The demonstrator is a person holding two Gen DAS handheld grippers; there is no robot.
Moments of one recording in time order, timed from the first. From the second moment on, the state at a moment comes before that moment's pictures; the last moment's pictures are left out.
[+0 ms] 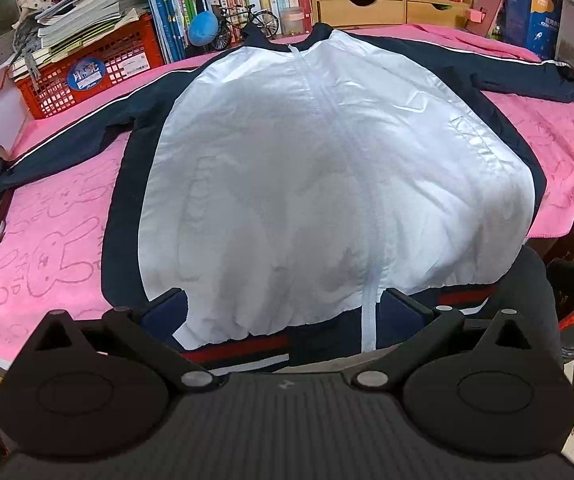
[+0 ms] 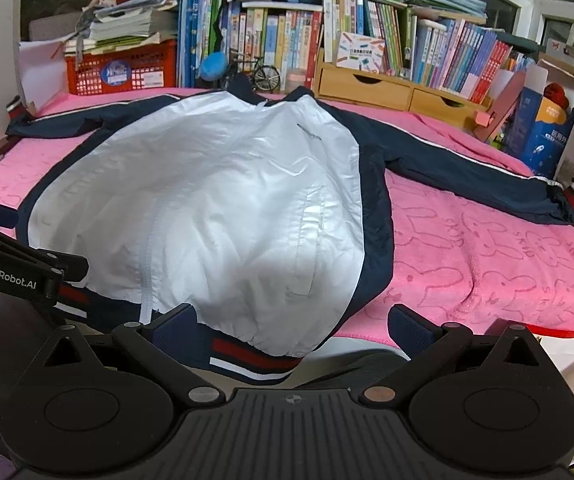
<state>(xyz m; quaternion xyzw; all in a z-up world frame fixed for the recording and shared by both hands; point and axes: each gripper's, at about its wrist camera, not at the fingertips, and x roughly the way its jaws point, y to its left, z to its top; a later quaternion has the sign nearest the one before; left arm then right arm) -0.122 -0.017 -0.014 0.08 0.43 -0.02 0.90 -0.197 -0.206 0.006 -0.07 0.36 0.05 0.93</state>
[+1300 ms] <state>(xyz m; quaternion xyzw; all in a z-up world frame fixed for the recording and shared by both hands) 0.092 0.034 -0.033 0.05 0.42 0.08 0.90 0.105 -0.552 -0.042 0.11 0.23 -0.30 0.92</state>
